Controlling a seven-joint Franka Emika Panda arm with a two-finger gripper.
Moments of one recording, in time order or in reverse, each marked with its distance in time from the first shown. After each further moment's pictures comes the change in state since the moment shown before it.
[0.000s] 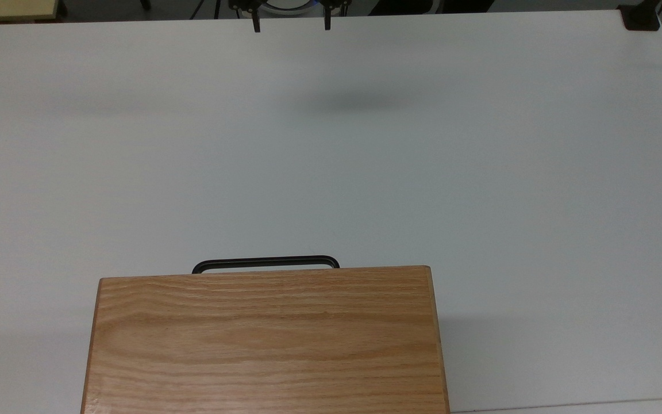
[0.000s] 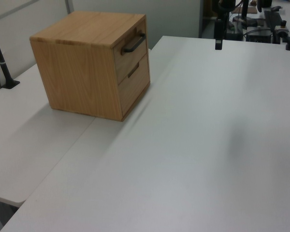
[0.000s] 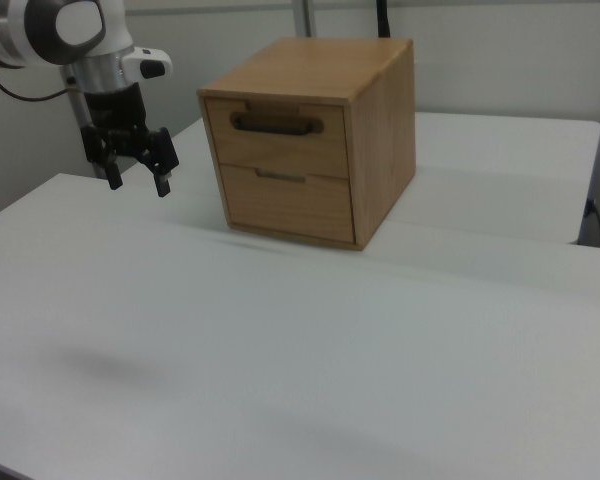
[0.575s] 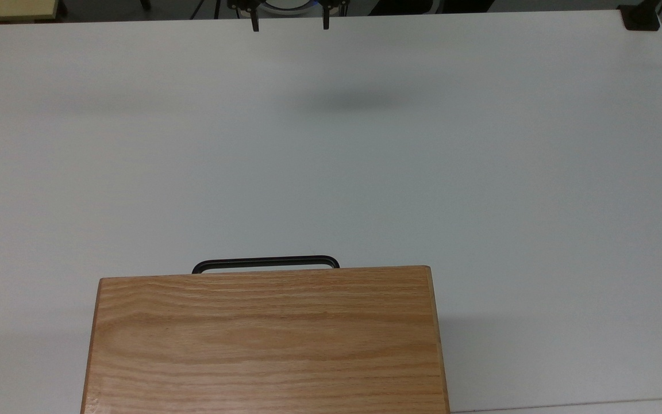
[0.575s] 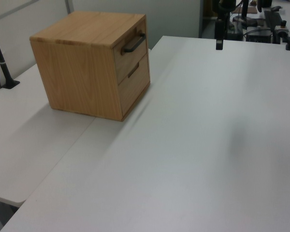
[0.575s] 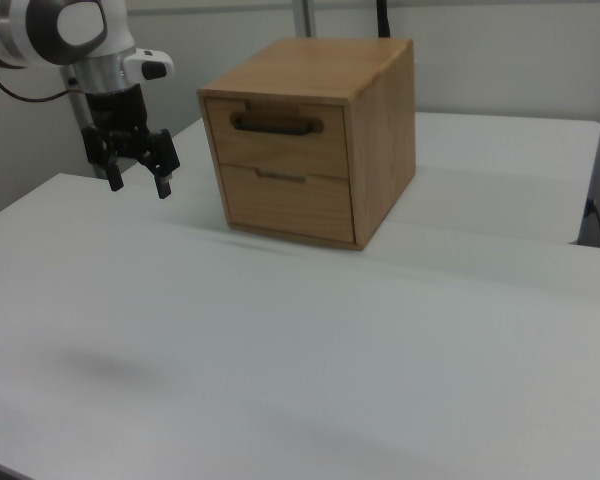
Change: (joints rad) arm -0.005 0.000 0.000 -0.001 0.000 -0.009 0.000
